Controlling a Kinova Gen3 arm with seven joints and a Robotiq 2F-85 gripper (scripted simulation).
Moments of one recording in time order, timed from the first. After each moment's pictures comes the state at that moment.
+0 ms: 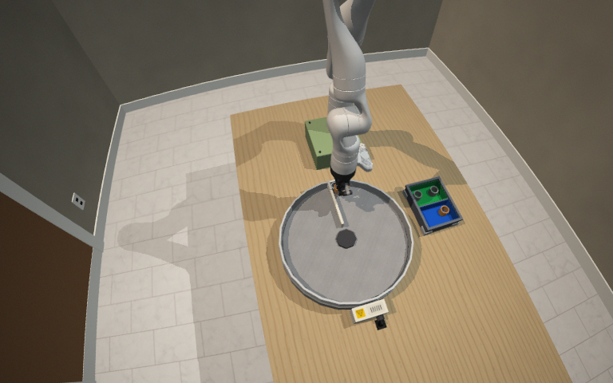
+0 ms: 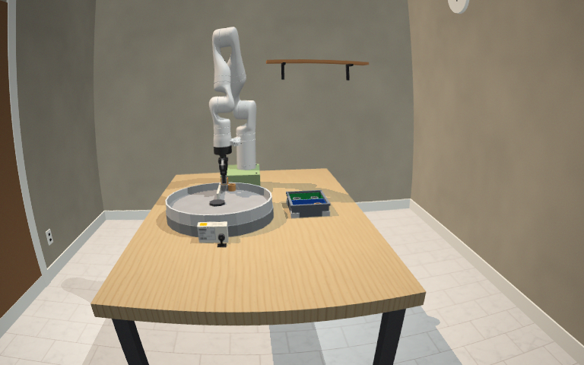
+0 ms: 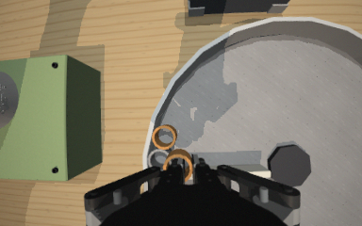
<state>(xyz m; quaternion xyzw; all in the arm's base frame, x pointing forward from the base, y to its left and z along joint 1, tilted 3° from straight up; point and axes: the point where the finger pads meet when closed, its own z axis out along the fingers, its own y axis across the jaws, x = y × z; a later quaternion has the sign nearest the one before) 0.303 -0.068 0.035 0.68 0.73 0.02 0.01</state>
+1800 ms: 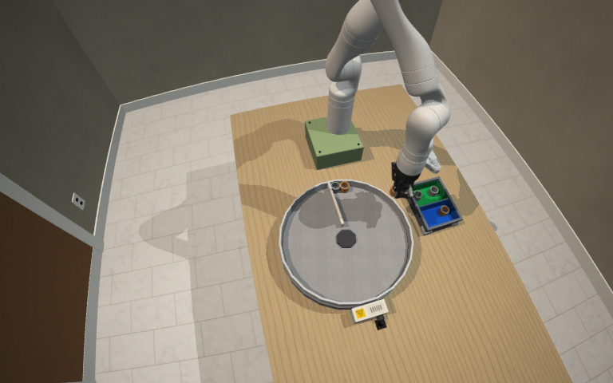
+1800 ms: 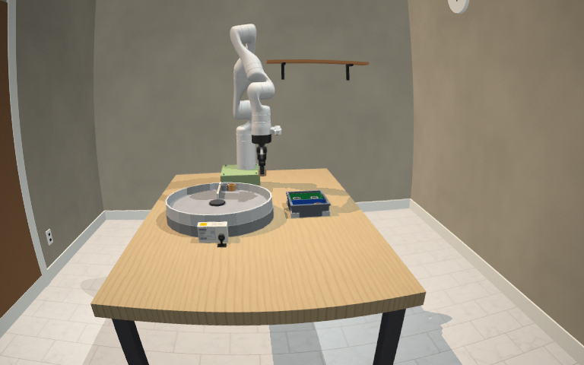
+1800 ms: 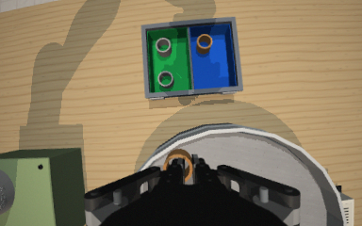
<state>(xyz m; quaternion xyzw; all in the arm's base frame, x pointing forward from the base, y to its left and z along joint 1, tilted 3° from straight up) 0.372 0.094 0.090 0.69 0.72 0.02 0.01</state>
